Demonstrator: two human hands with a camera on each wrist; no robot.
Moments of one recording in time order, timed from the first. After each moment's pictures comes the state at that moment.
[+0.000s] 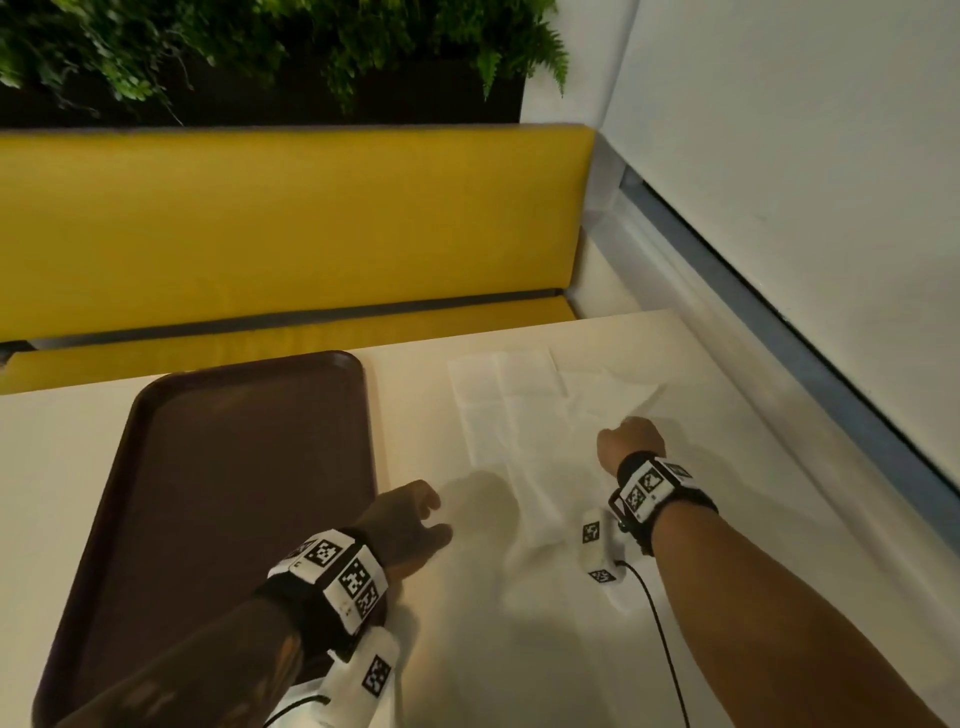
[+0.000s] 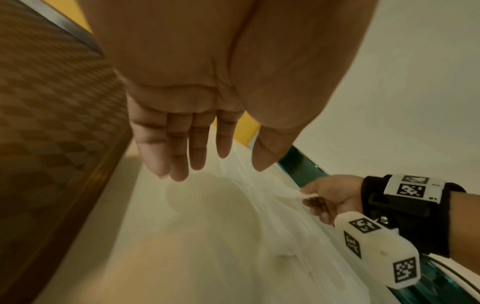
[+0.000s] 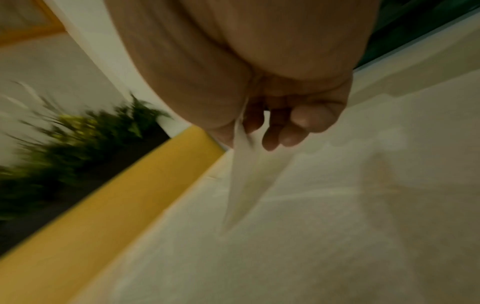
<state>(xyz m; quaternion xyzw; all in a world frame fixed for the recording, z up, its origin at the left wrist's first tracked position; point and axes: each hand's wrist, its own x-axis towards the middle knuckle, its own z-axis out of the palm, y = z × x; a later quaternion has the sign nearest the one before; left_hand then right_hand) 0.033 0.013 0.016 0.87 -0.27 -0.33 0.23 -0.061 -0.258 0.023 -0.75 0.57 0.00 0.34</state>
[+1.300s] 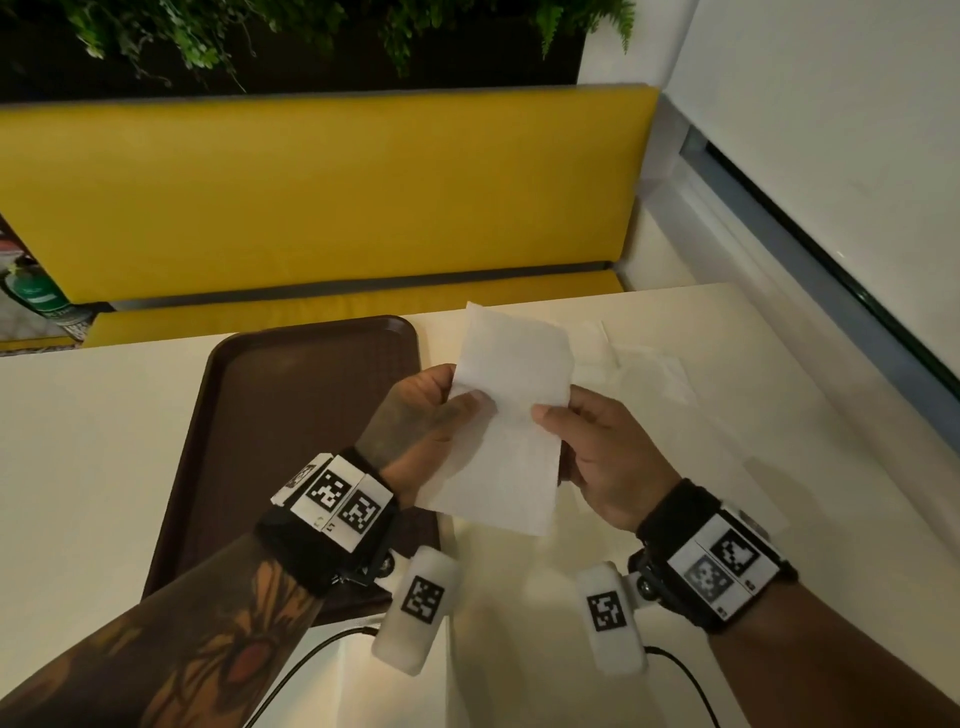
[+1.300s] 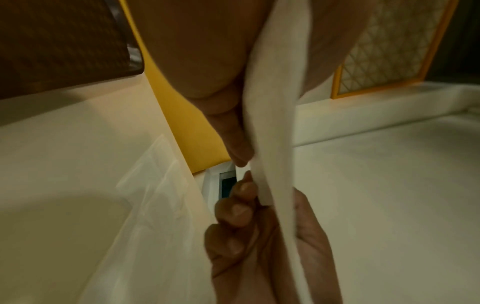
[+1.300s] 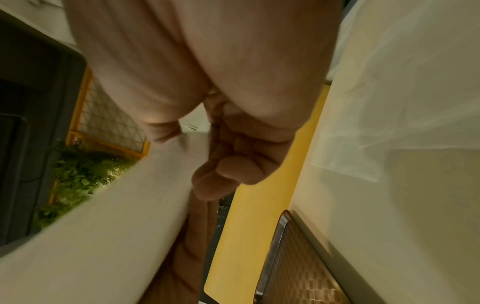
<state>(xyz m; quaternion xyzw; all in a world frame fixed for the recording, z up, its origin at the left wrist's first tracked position) 0.035 0.039 0.109 0.67 -0.17 -0.32 0.65 -0.077 -0.116 0.103 -0.63 0.21 -0.04 0.75</state>
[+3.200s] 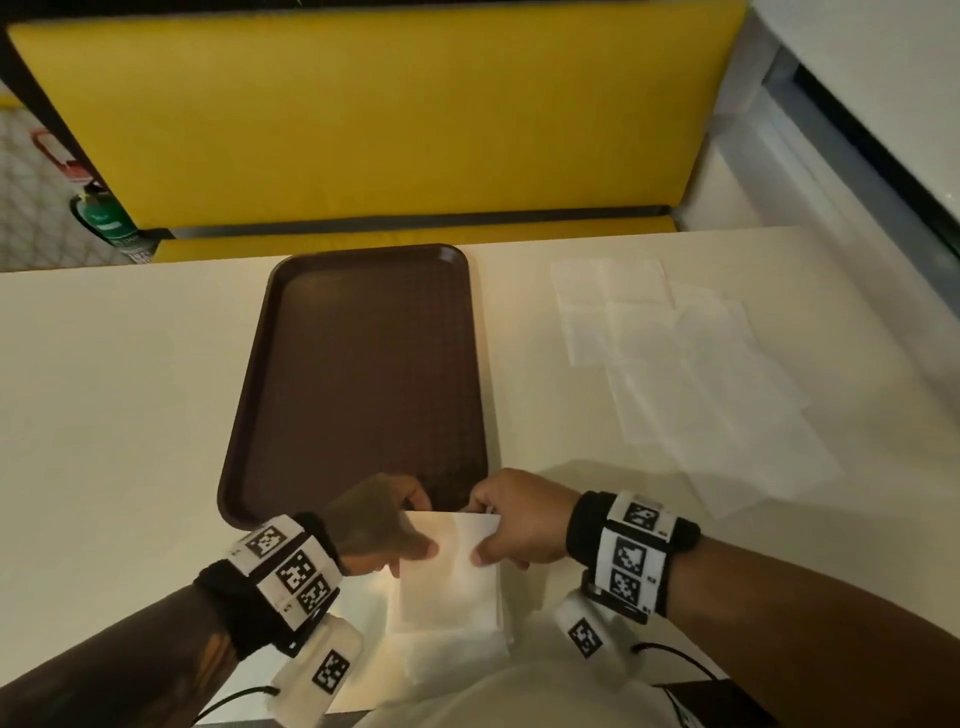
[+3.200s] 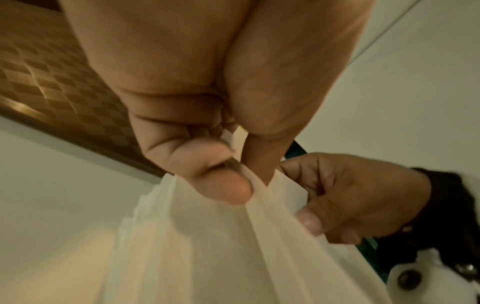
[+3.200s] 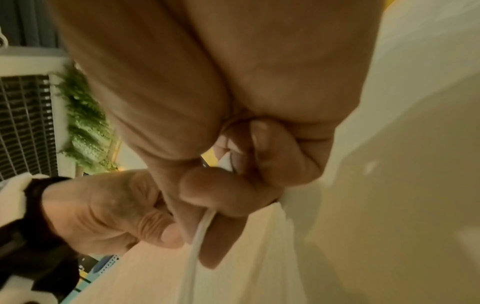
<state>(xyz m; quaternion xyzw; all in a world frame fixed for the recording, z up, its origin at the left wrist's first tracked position) -0.010 0.178 0.029 0.81 -0.19 -0.49 0.27 -0.095 -0.008 0.035 -0.84 0.06 0.36 0.41</state>
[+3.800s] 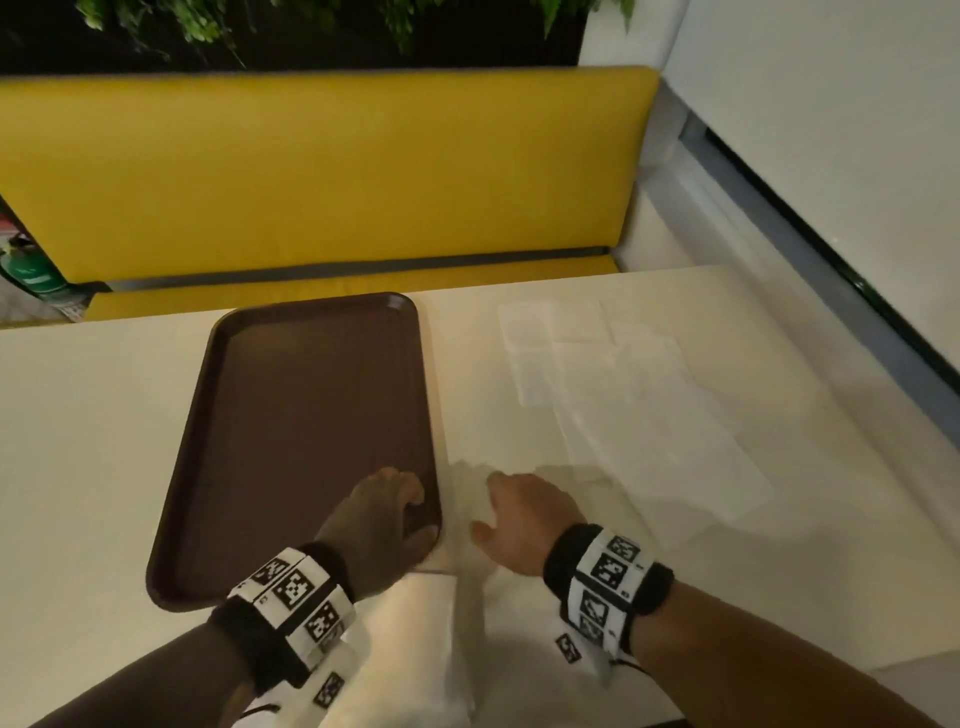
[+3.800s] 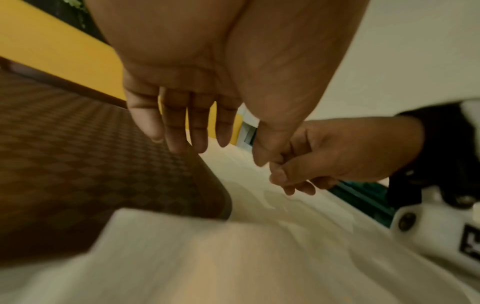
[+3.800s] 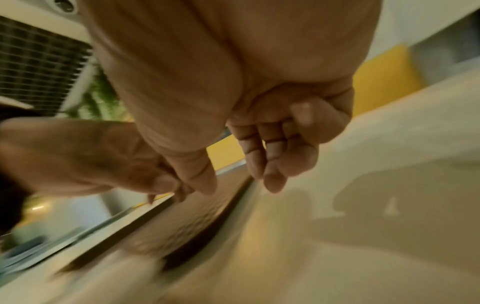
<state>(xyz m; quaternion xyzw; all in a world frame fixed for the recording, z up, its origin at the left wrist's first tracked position) -0.008 0.129 0.027 0.90 -0.34 -0.22 0.16 -0.100 -0.044 0.037 -0.94 0.16 0.20 0.22</state>
